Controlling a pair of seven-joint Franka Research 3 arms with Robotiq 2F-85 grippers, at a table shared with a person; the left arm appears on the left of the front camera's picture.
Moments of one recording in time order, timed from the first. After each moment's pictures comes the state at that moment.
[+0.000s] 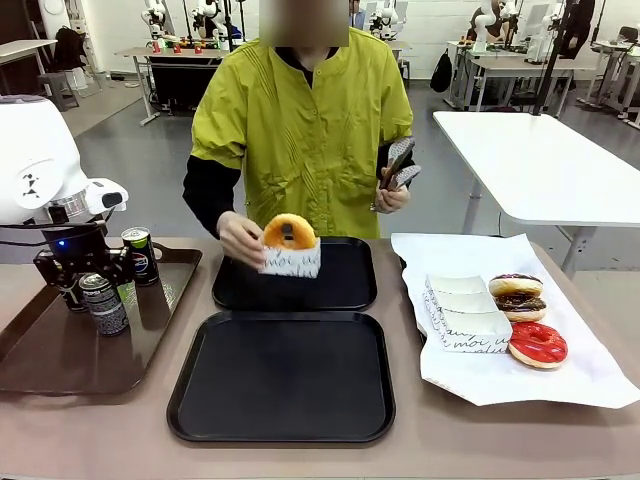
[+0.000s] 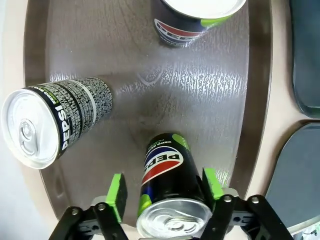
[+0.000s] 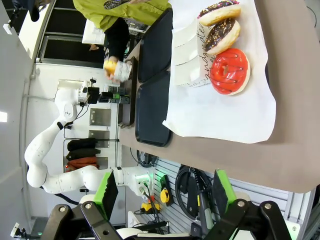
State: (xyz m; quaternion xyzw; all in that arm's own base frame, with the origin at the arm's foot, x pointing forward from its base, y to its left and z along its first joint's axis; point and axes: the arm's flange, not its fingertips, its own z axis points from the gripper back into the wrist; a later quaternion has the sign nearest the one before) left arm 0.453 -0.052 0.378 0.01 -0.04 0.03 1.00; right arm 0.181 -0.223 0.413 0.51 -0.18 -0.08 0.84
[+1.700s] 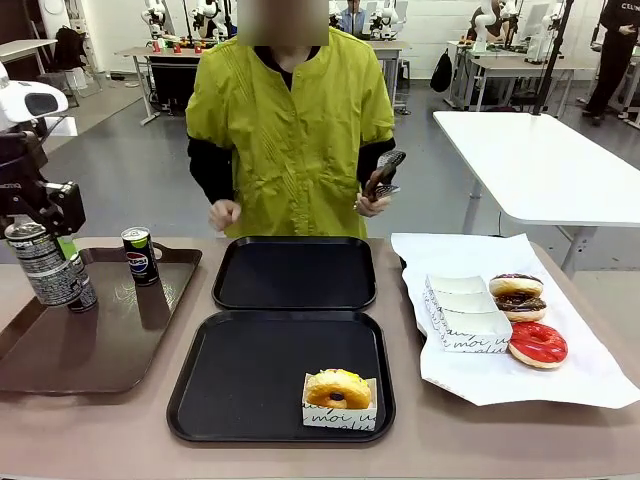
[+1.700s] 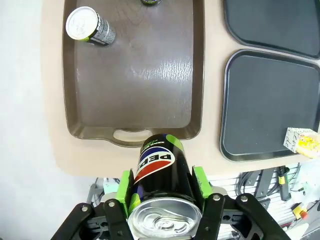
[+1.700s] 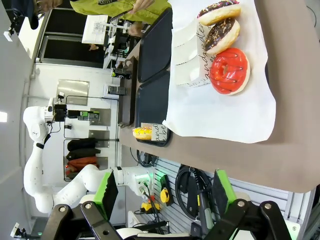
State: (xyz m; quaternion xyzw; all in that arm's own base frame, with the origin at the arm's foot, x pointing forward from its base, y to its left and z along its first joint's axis) left arm 0.343 -0.074 0.545 -0.01 -0.03 0.02 1.00; right arm 0.181 -0.223 0.413 0.51 -0.18 -0.08 0.84
